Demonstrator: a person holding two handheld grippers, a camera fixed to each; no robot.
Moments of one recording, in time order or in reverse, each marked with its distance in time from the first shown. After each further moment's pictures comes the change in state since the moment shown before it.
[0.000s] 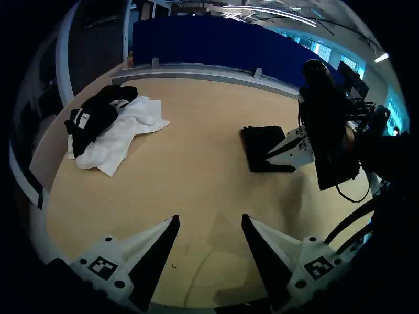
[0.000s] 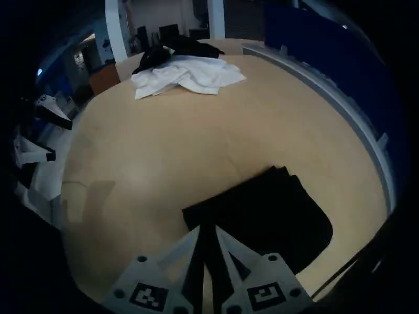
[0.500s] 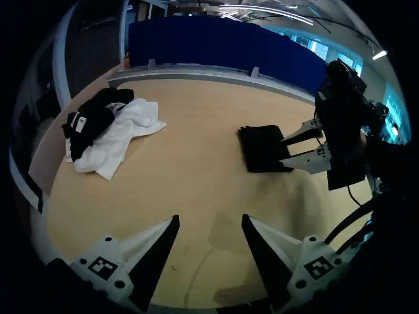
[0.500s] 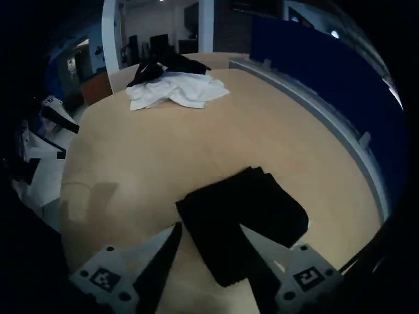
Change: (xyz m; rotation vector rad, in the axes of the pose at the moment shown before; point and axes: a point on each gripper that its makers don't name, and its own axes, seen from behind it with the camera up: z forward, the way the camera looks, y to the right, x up) left arm 0.005 0.003 0.001 -0.012 -0.002 0.019; right arm -0.011 0.015 -0.045 -0.115 0.073 0.041
